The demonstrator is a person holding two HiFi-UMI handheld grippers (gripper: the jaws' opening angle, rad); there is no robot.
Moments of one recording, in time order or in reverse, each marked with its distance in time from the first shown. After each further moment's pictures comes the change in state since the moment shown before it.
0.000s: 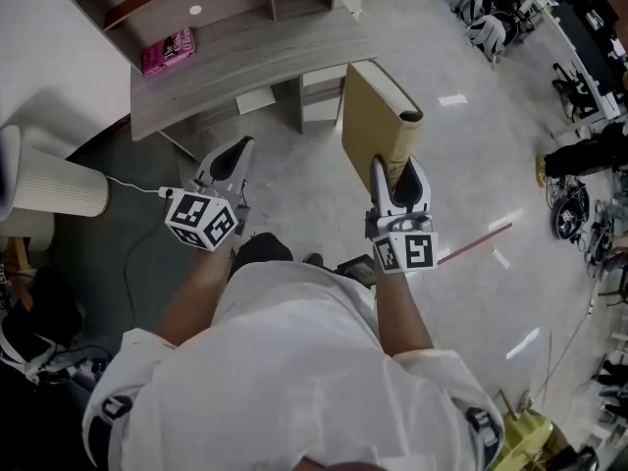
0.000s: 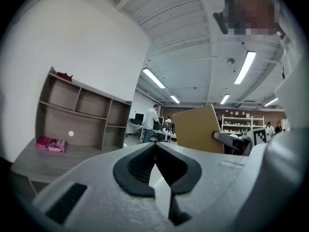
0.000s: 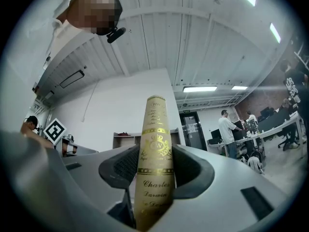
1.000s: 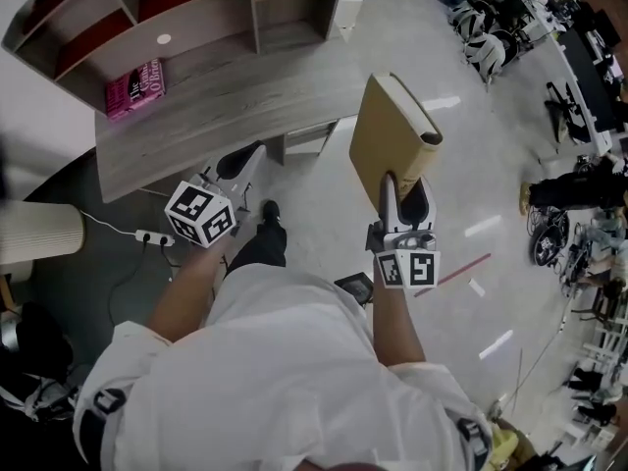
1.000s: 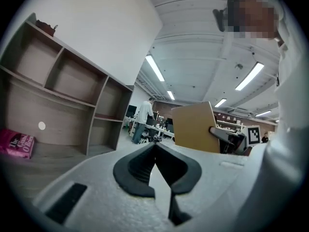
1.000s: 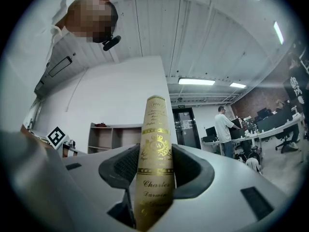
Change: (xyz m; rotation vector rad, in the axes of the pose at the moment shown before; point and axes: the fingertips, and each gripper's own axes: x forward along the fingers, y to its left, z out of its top) left arm 0.238 0.136 -0.003 -0.104 0.070 -0.155; right arm 0.215 -0.125 -0.053 -0.021 0.052 -0.067
